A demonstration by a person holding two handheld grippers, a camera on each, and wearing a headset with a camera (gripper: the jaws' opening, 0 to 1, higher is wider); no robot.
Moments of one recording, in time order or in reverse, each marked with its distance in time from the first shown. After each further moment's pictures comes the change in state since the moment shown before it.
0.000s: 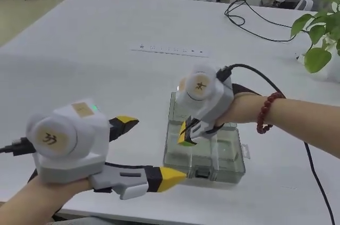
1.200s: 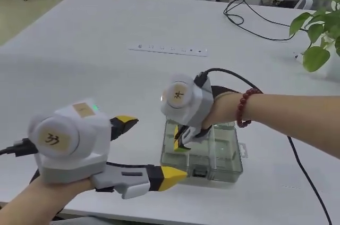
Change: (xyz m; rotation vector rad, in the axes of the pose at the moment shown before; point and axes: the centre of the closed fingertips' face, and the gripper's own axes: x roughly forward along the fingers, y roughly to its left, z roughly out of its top) left arm 0.005 -0.002 -0.001 -0.004 0.001 0.014; right arm 0.018 0.003 -0.007 -0.062 0.100 0.037
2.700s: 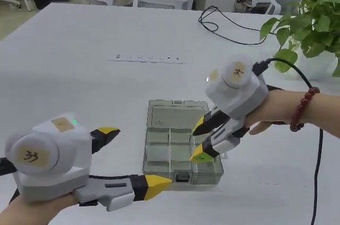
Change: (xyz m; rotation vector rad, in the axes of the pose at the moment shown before) left arm 0.004 -0.005 0.000 -0.001 -0.002 -0.003; right arm -0.084 0.024 -0.048 0.278 -0.225 -0.021
